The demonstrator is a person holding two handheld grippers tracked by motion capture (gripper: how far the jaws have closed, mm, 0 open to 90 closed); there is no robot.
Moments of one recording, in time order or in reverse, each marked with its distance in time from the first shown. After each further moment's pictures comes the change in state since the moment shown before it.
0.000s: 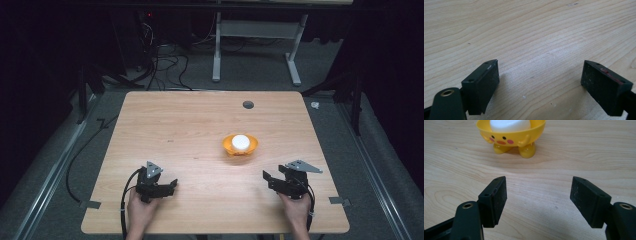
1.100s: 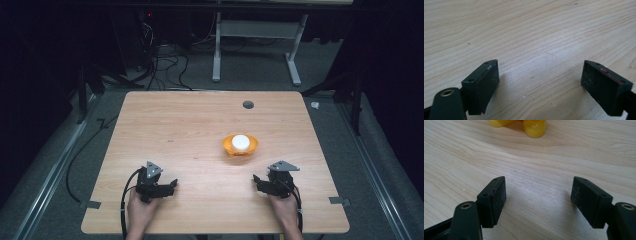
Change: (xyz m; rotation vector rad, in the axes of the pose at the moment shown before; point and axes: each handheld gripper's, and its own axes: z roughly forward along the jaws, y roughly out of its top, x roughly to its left) left arm 0.000 0.000 0.000 0.000 0.000 0.001; right arm 0.018 -0.009 0.038 0.115 -0.059 -0.142
